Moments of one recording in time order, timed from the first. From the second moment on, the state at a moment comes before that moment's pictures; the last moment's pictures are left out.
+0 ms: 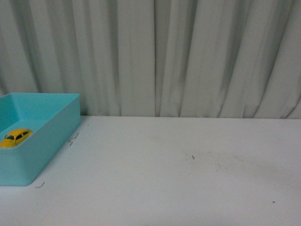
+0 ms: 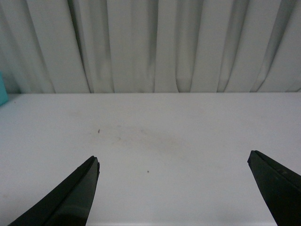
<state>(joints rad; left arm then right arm) 0.00 0.01 0.01 0.00 0.00 0.00 0.00 0.00 0.01 0.00 0.00 -0.01</state>
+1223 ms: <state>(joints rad) 0.00 0.01 0.01 -0.01 0.00 0.00 0.00 0.00 0.01 -0.01 0.00 -0.01</state>
